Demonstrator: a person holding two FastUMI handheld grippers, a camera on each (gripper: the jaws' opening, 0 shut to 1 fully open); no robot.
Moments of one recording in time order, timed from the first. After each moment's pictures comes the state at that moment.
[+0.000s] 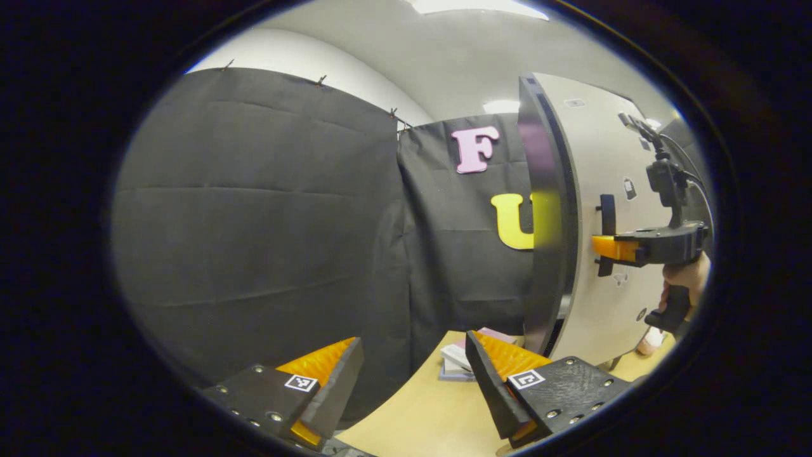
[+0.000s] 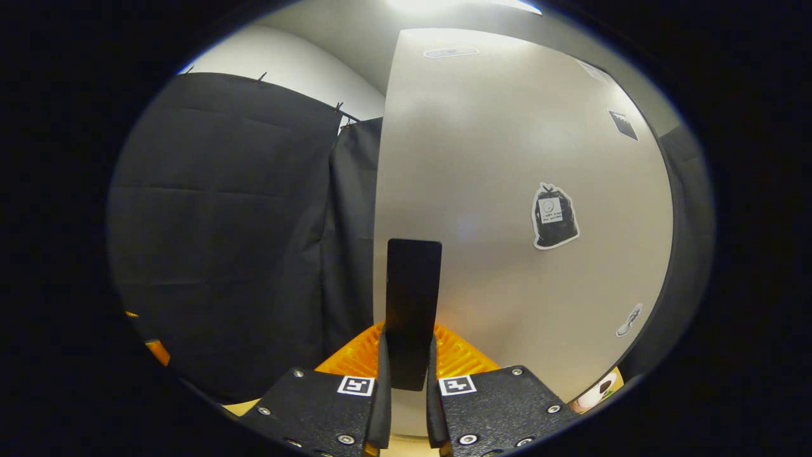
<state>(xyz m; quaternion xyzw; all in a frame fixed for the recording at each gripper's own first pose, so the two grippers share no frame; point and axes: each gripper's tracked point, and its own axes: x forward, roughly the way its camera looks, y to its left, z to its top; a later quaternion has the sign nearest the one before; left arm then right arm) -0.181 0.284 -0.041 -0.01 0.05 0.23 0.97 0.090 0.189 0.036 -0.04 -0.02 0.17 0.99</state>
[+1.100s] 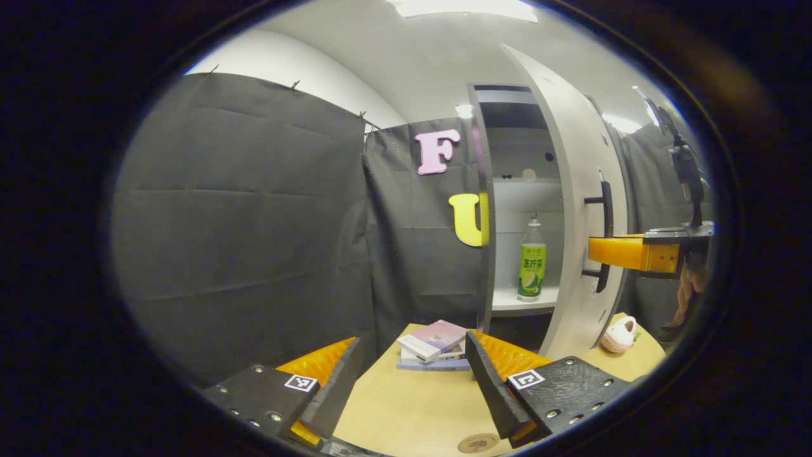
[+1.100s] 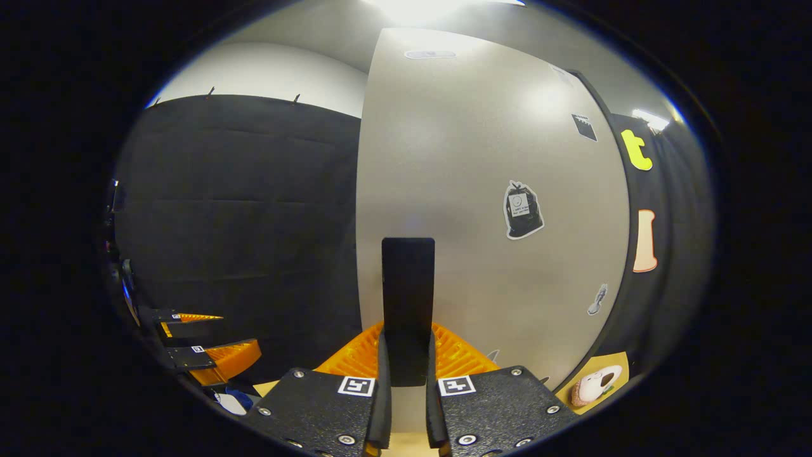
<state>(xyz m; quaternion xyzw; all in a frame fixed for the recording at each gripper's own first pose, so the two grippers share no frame) -0.186 0.166 -0.007 0.01 0.06 0.17 0.98 0.016 0.156 0.041 -0.03 -0.01 0.29 0.96</state>
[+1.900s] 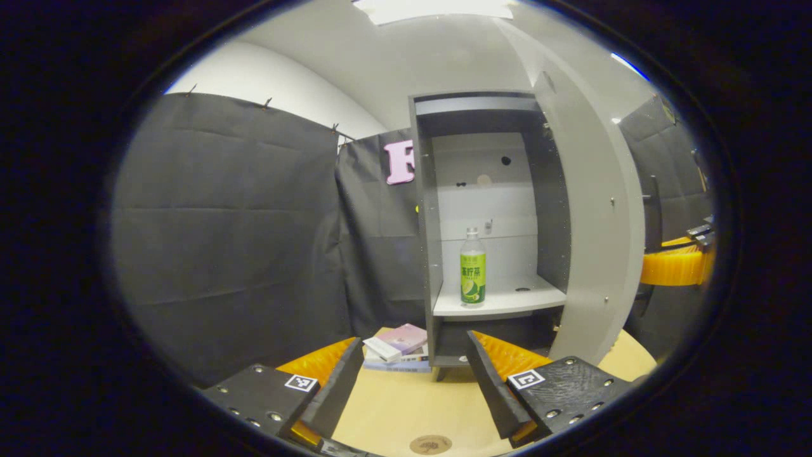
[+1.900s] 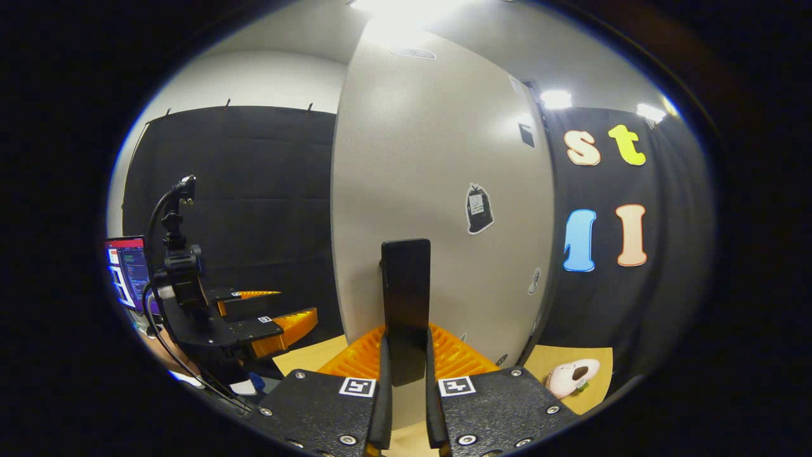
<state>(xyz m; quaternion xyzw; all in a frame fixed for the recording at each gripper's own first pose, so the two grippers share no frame) -0.178 0.026 0.022 0.02 0.04 0.13 0.99 -0.015 0.100 0.046 -0.03 0.01 0.31 0.95</state>
